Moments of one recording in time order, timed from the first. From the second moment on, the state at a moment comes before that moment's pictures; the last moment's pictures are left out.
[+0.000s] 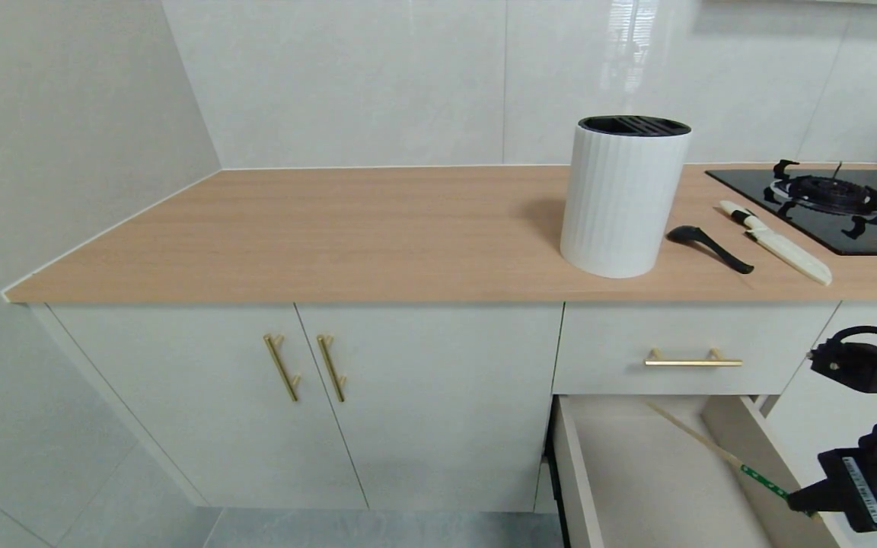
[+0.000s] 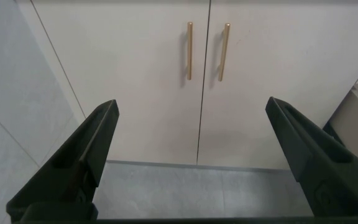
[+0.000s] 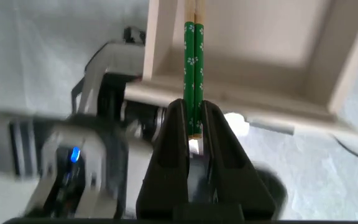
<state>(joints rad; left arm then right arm) 0.00 0.00 0.00 0.00 0.04 0.00 0.33 1.35 -0.84 0.58 0.06 0.25</state>
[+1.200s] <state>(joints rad) 0.00 0.00 0.00 0.00 0.04 0.00 0.33 1.47 -0.75 0.42 -0.03 0.26</state>
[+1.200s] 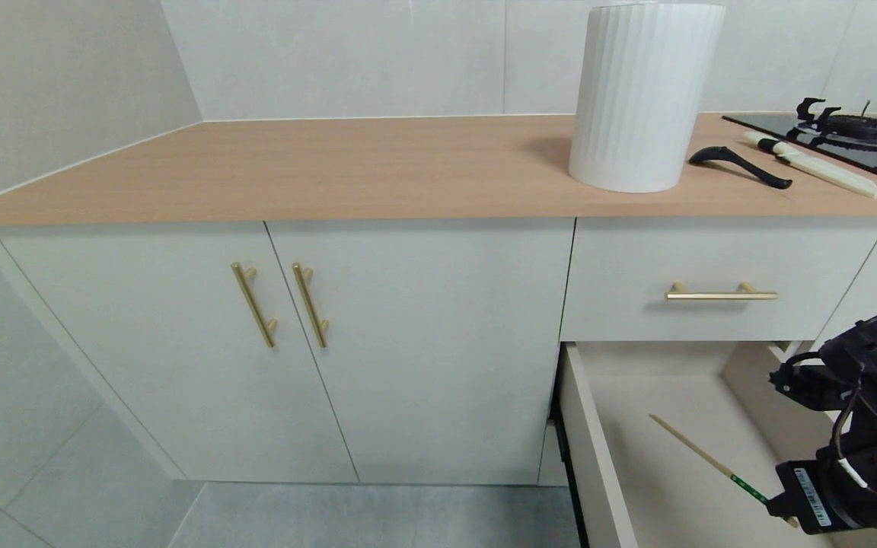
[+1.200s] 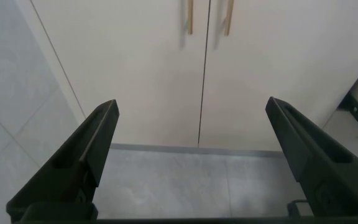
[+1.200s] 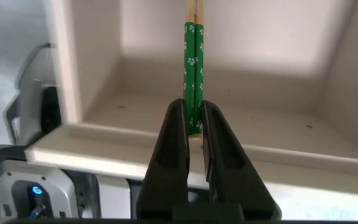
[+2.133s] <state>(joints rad) 0.00 0.00 0.00 0.00 0.04 0.00 0.35 1.73 -0.71 0.00 -0.10 0.25</state>
